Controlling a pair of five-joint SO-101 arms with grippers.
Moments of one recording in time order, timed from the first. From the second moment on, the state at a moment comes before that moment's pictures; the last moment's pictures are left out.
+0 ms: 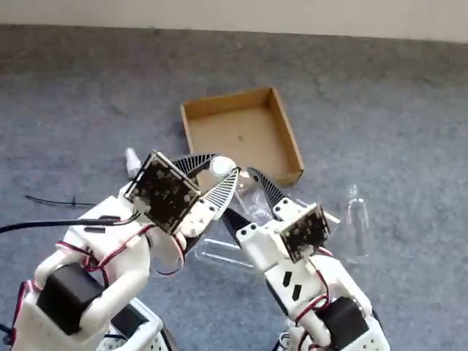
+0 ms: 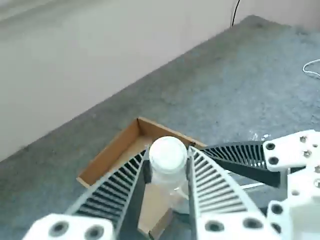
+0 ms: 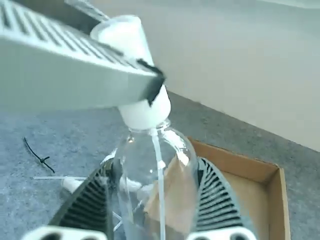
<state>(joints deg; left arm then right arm) 29.8 -63.8 30.9 65.3 -4.1 -35.3 -98.2 73.5 37.8 7.1</state>
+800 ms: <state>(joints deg) 11.8 -64.6 27.6 72.8 -9.6 -29.2 -88.4 65.6 34.1 6.0</state>
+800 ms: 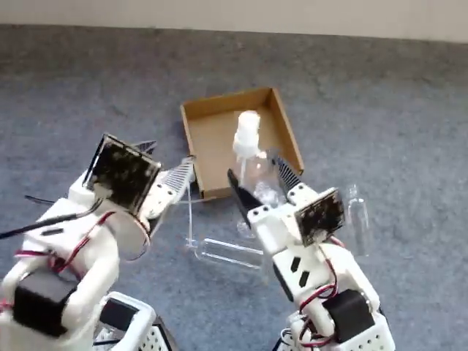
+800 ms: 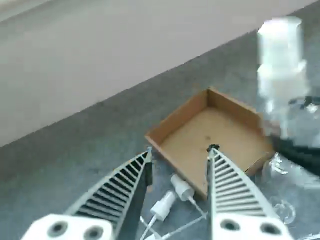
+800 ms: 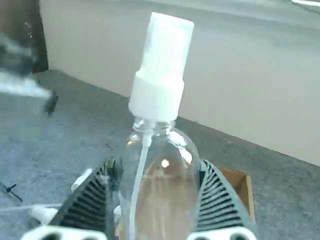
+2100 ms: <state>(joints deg) 3.6 -93.0 73.9 48.0 1.2 -40.9 -21.4 12.5 50.6 -1.7</state>
